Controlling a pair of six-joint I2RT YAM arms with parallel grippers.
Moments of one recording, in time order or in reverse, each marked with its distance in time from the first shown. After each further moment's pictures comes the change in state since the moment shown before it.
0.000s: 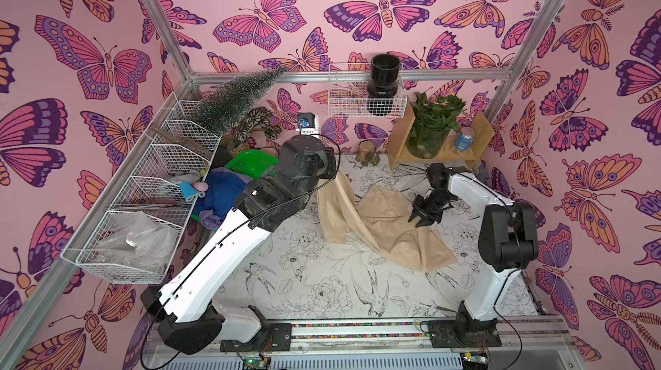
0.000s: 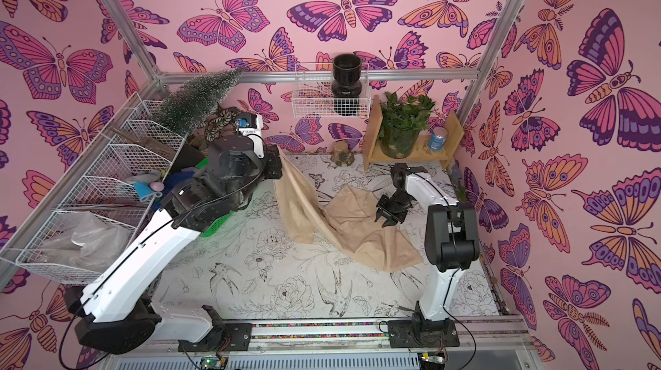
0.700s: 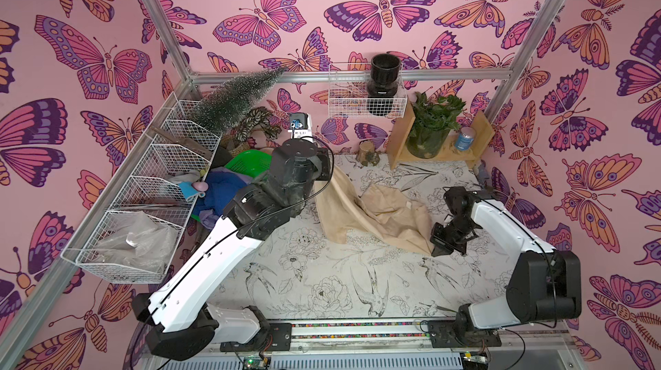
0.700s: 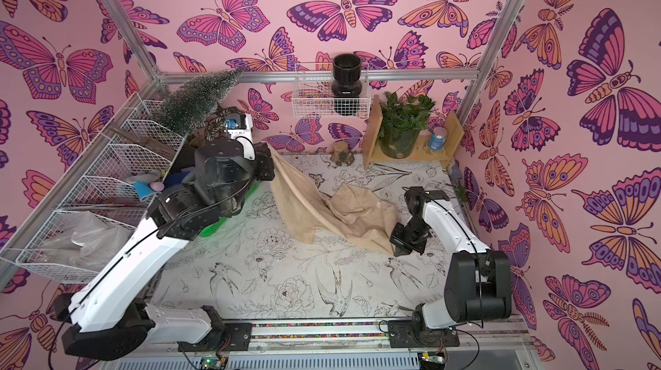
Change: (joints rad) left arm -0.037 -0.041 0.004 -0.005 -0.104 0.035; right arm -0.063 -0.453 -0.391 -0.213 0.080 -0.105
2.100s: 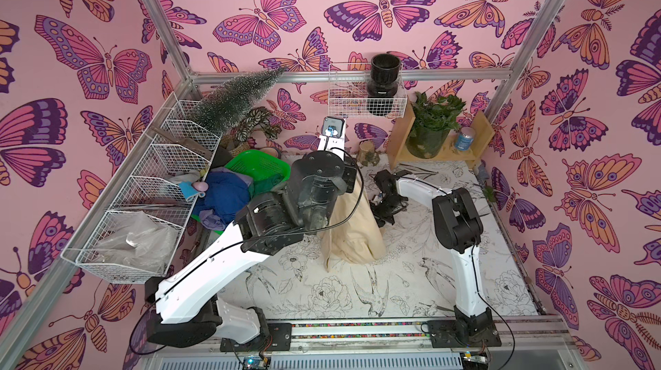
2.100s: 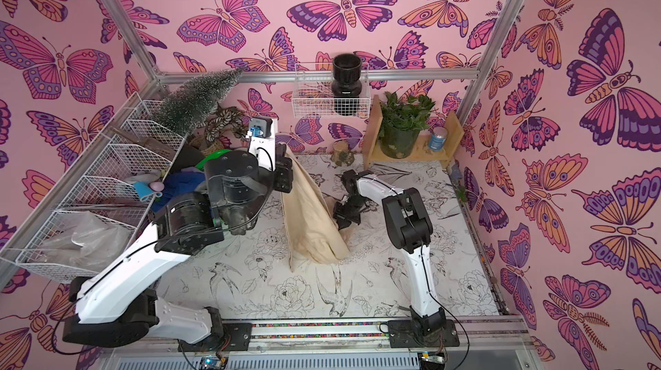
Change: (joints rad) left arm -0.301 0.050 0.146 -0.002 -0.241 0.178; right arm 0.371 0.782 0.631 0.268 -0.286 0.031
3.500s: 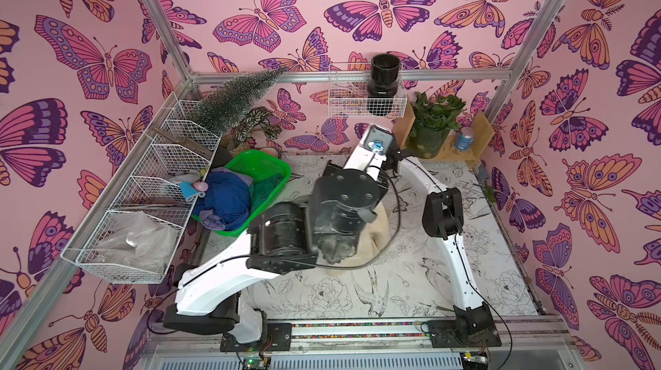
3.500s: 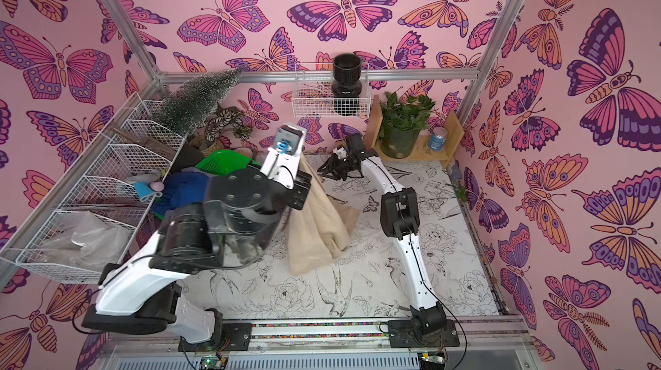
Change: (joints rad) left arm -0.304 0.182 0.282 -0.087 -0.298 0.280; right arm -0.122 0.293 0.670 0.365 -0.202 0.216
